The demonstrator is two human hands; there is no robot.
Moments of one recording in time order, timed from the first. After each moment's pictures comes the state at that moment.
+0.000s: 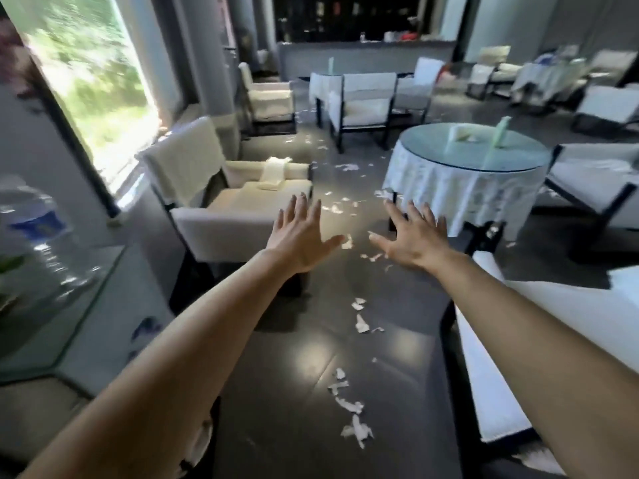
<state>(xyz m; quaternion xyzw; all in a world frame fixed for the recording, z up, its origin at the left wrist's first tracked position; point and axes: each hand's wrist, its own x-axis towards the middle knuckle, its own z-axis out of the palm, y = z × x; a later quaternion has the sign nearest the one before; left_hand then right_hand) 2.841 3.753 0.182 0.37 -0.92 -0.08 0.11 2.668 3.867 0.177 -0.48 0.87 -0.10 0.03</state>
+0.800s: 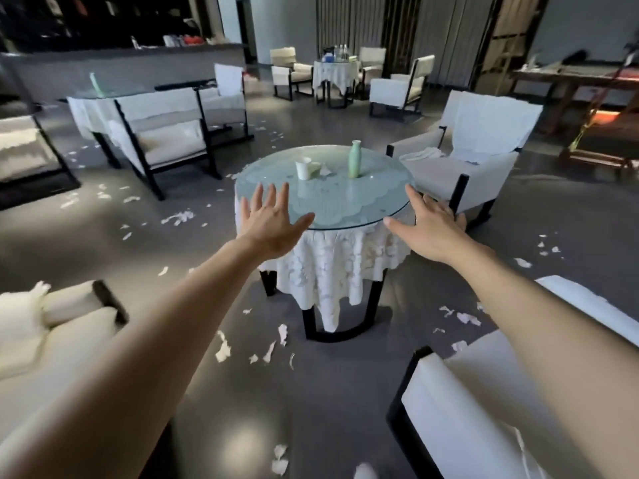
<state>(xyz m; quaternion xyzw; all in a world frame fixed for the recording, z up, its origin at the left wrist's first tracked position) 2.169 3.363 0.184 0.15 -0.98 -0.08 0.10 2.093 3.612 0.191 -0.16 0.97 -0.18 0.02</state>
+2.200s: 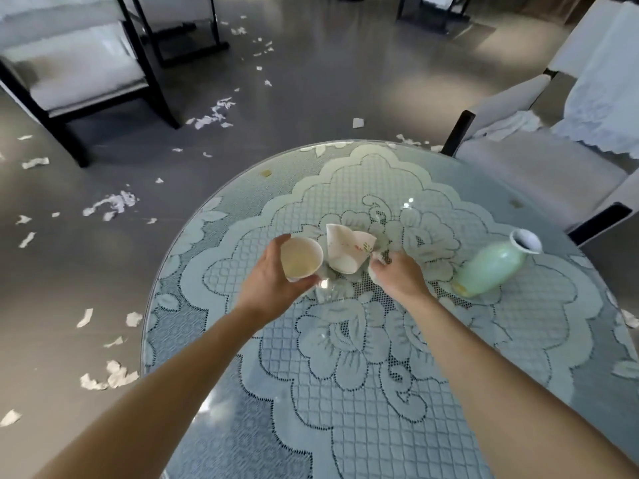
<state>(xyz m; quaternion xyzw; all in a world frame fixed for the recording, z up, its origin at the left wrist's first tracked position) 1.498 2.996 -0.055 0.16 -0.90 -0.41 0.09 1.396 3.189 -0.045 -0.02 0.94 -0.30 0.19</state>
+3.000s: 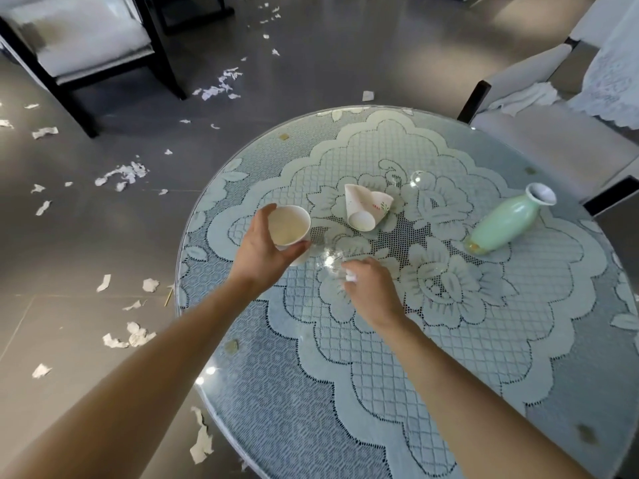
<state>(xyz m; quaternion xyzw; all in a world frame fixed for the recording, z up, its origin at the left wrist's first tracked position) 1.553 2.973 -0.044 0.19 -0.87 -0.43 0.11 1.509 3.160 -0.061 -0.20 0.93 -0.26 0.14</state>
